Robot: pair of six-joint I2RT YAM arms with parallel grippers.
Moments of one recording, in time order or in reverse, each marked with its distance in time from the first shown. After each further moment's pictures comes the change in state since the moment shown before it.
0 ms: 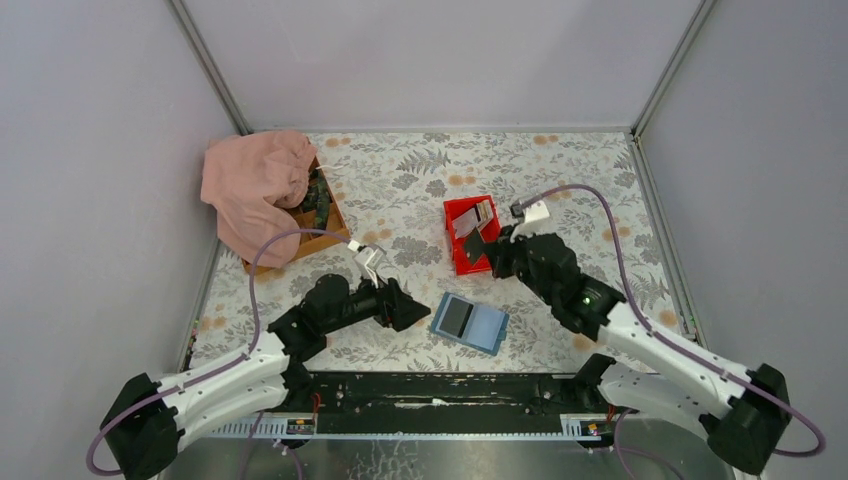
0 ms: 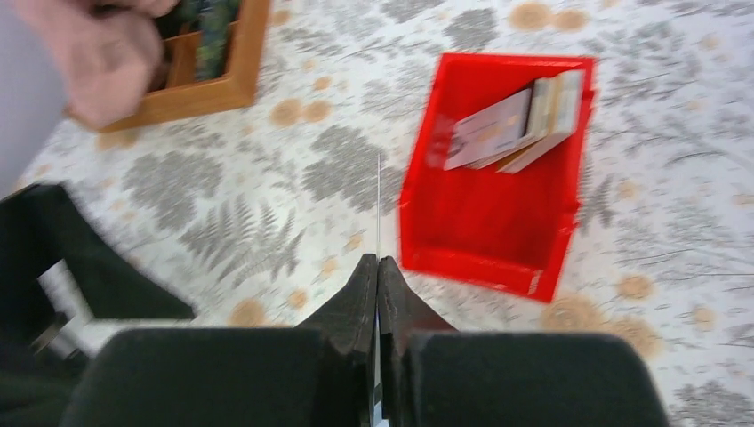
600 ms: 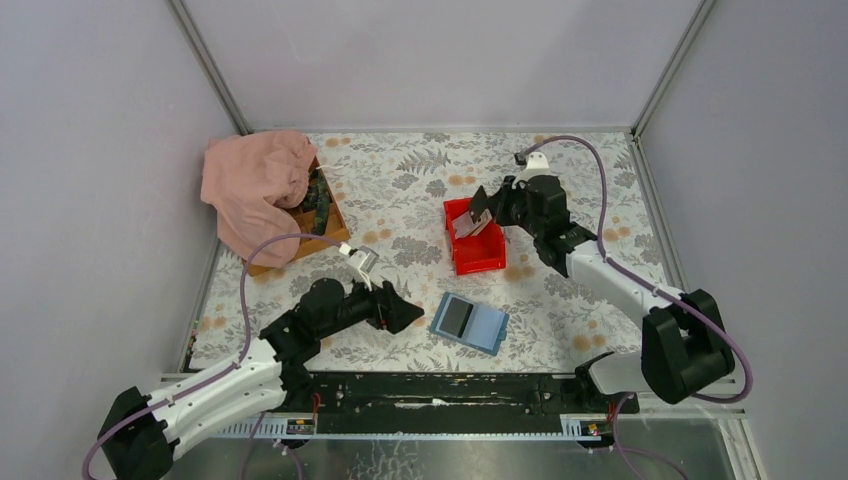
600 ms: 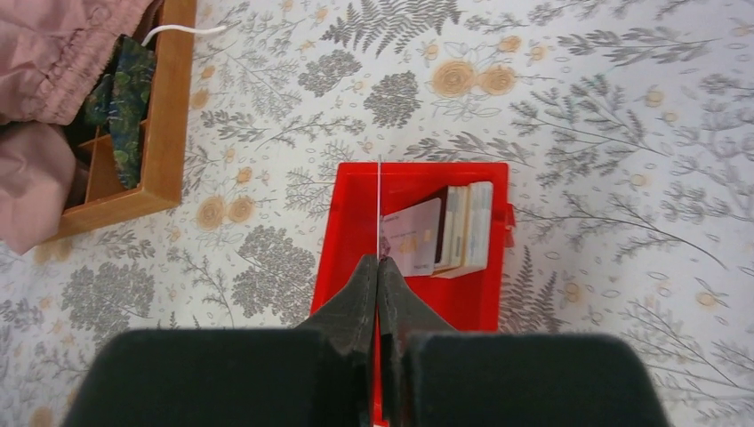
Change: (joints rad) left arm 0.000 -0.105 -0.013 -0.138 -0.102 0.020; right arm -0.367 0.492 0.214 0.227 -0.215 -0.032
